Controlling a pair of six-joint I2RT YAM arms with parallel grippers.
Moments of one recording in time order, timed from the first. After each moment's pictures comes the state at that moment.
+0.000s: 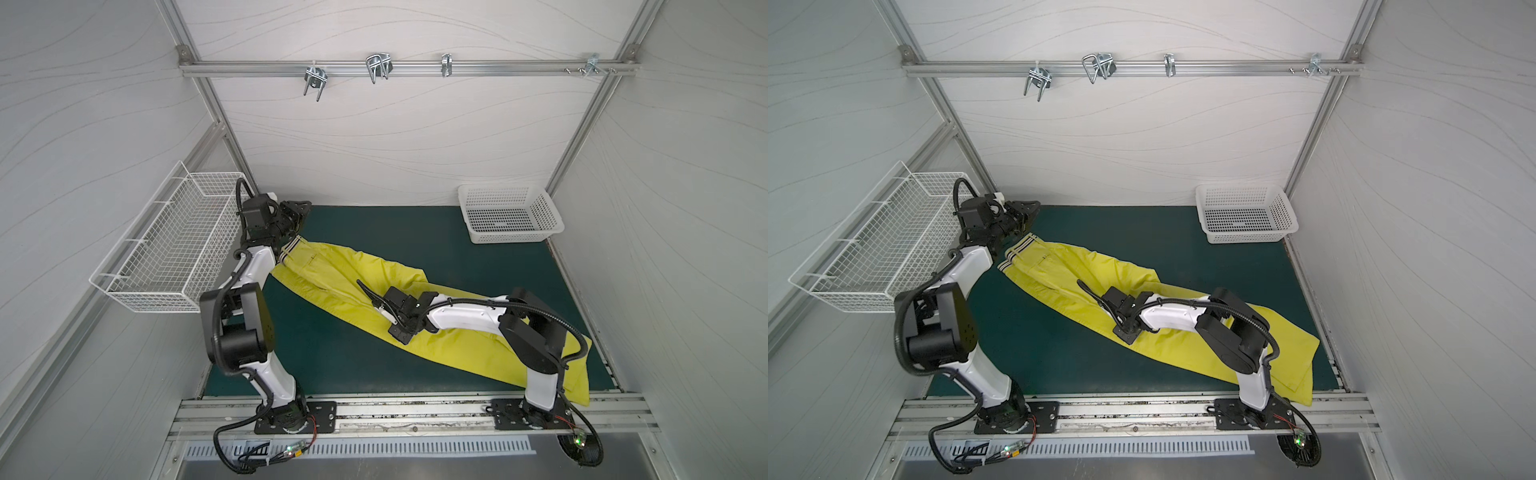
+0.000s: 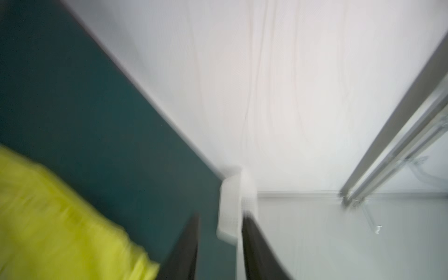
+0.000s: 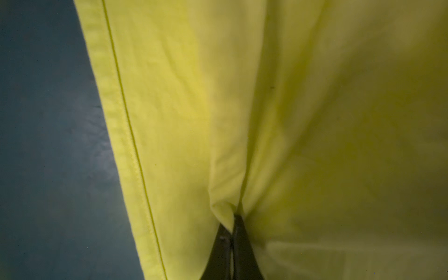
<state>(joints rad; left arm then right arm) 0.25 1.64 1.22 0.10 0.61 -1.07 1.10 1.89 1.19 -0.51 0.09 0.04</state>
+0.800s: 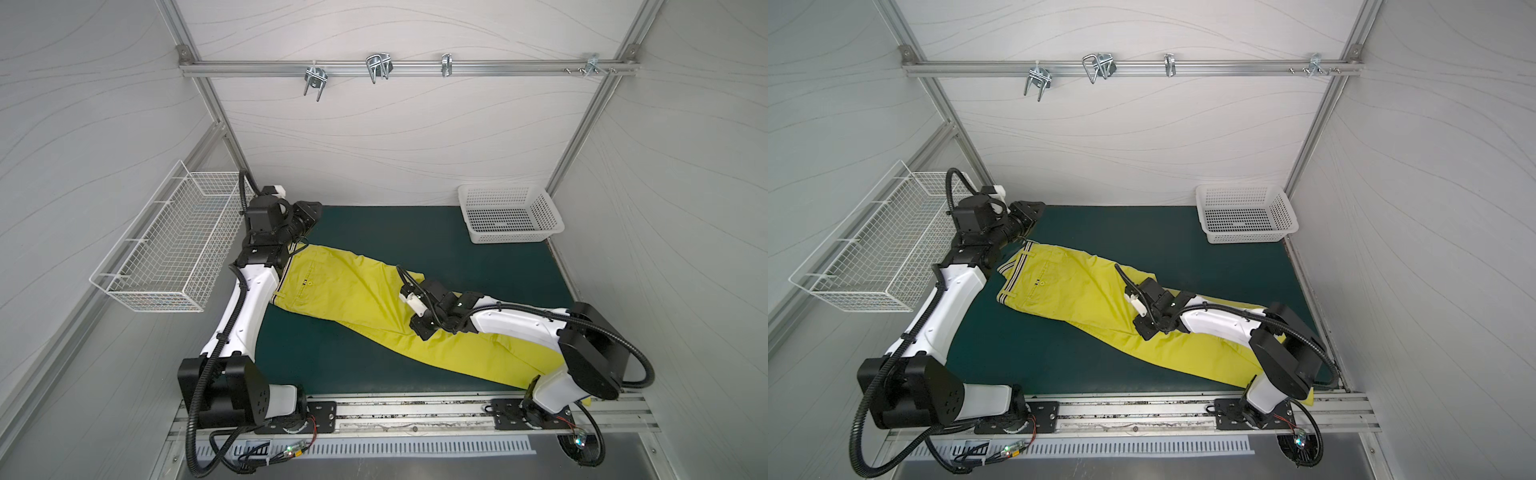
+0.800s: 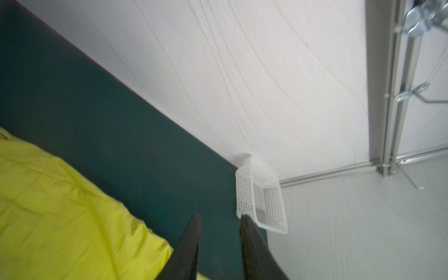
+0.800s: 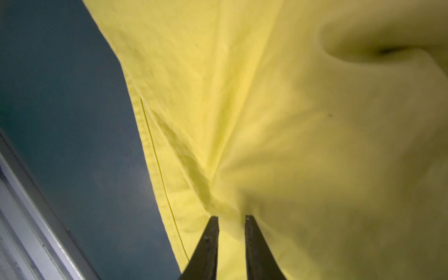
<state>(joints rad) 0.02 1.33 1.21 -0.22 0.38 -0.82 0.92 1.53 0.89 -0.38 -0.13 0.17</state>
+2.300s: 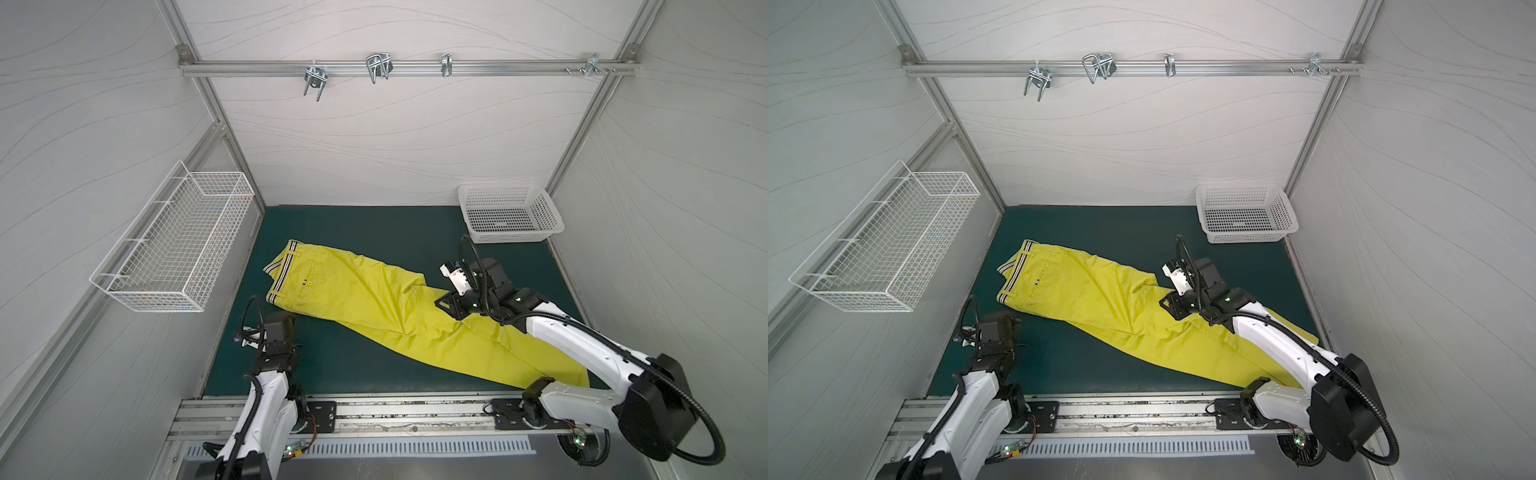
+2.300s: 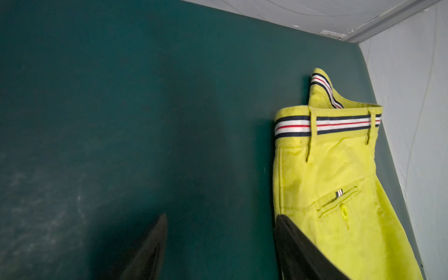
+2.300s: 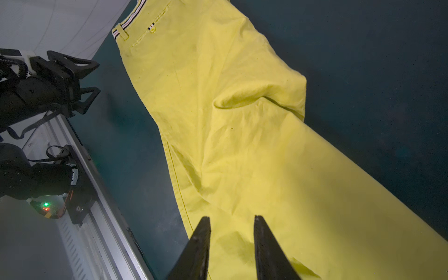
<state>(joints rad) 0.18 0.77 0.15 -0.15 -0.36 -1.13 0.63 1.18 0.80 -0.41 -0.36 0.15</state>
